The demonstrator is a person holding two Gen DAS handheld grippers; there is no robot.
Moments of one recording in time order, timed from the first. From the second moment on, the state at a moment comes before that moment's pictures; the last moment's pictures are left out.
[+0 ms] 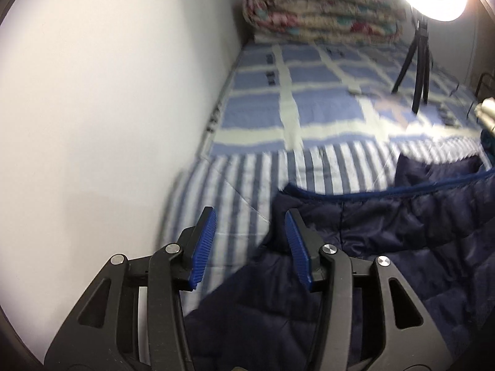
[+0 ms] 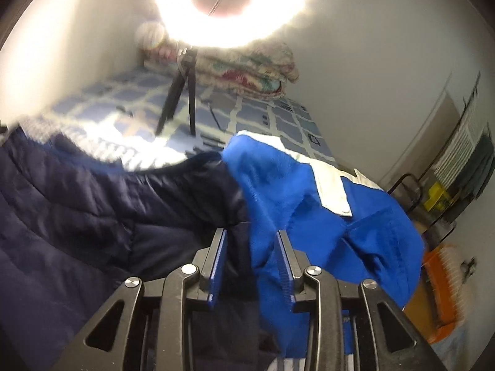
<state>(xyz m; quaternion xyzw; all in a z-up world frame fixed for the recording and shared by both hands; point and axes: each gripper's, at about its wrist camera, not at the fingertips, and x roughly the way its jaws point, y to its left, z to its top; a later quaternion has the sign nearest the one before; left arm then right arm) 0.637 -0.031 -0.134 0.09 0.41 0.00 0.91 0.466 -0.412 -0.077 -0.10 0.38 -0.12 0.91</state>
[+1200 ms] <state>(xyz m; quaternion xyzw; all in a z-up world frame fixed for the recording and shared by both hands) 0.388 -0.196 -0.157 0.15 0.40 -0.23 0.88 0.248 -0.442 -0.197 0.39 0.42 -0.03 0.82</state>
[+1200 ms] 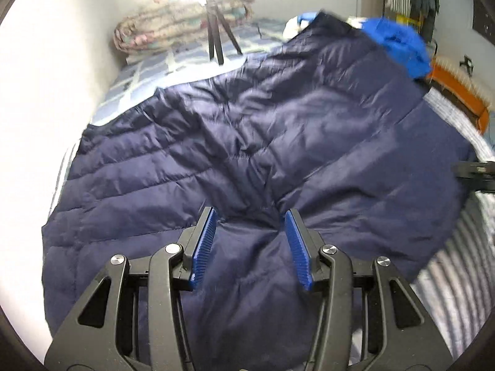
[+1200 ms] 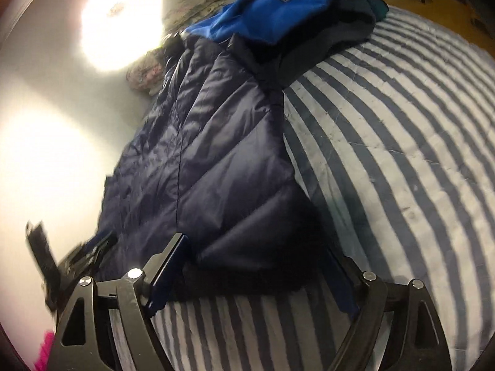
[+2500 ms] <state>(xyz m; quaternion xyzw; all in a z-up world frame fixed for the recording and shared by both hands) 0.255 0.005 -0.076 0.01 0.33 -0.18 0.93 0.311 -0.249 -0.019 0.06 0.36 0.01 0.93</state>
